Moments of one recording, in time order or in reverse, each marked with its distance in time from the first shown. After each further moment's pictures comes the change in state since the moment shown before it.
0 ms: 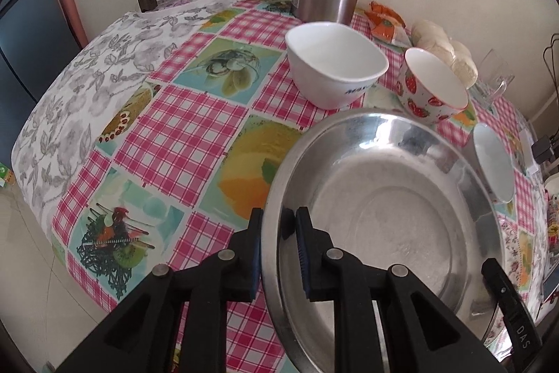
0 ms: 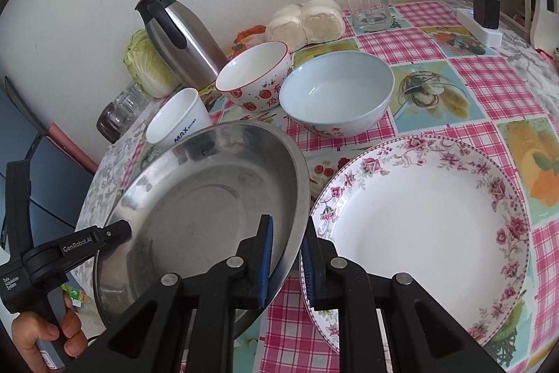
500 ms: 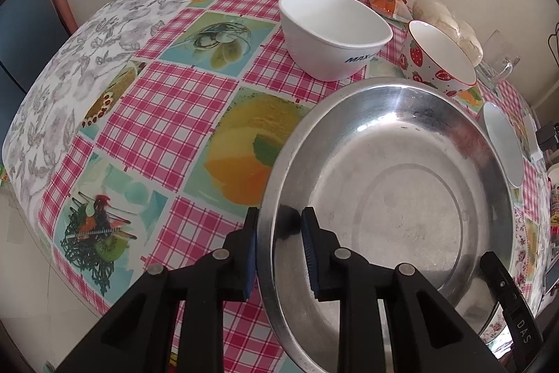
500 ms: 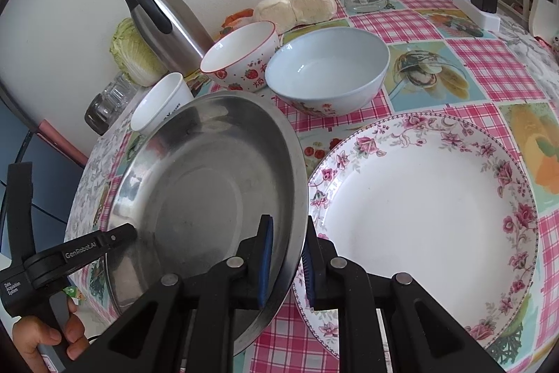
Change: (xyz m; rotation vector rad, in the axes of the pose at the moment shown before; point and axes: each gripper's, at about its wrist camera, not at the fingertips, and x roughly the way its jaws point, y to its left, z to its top) left arm 0.020 -0.002 -0.004 0.012 0.069 -0.017; right arm 0.017 -0.008 -0.004 0.021 0.053 -0.030
